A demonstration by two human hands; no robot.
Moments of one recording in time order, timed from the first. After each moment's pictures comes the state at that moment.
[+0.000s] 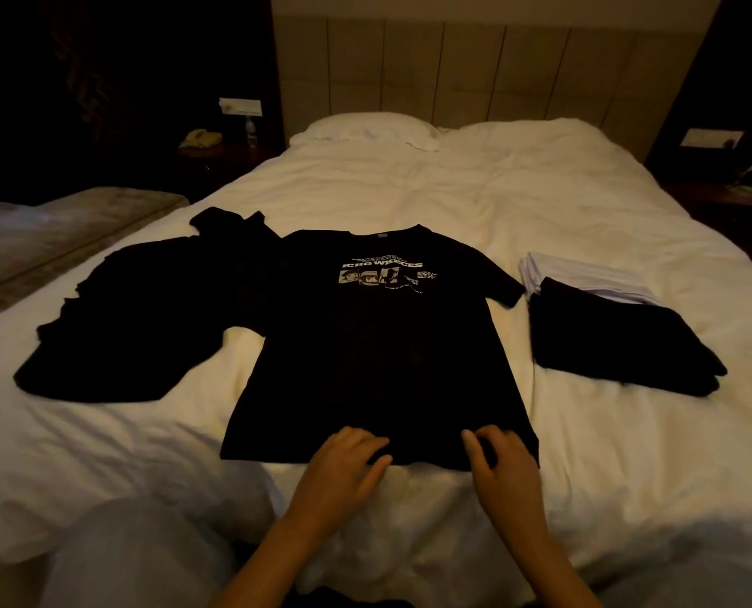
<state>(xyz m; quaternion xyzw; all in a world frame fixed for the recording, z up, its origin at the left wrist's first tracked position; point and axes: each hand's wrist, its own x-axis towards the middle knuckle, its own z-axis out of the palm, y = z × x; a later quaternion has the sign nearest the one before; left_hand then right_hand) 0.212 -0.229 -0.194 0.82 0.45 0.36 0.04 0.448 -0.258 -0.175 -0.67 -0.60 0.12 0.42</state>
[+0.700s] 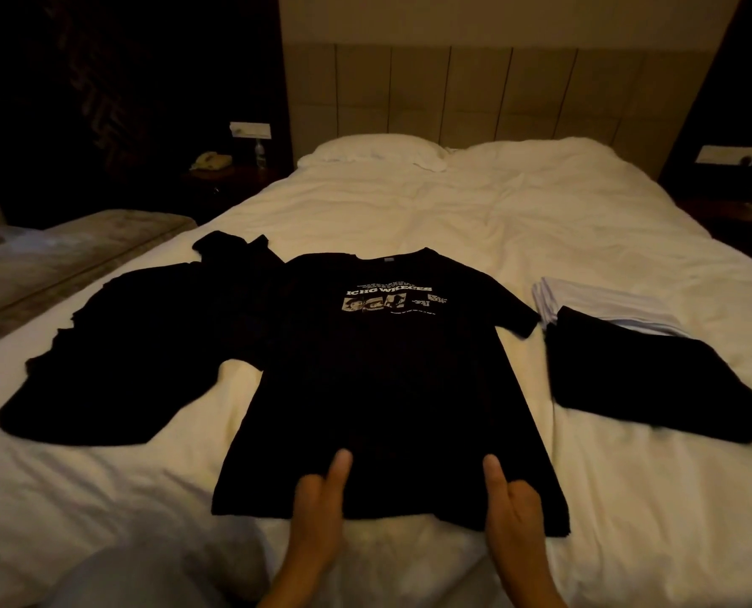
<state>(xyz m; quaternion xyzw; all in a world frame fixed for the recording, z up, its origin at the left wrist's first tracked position) 0.228 -0.226 -0.145 0.37 0.63 0.53 0.43 0.425 -0.236 -0.149 -0.65 -0.43 0.28 0.56</state>
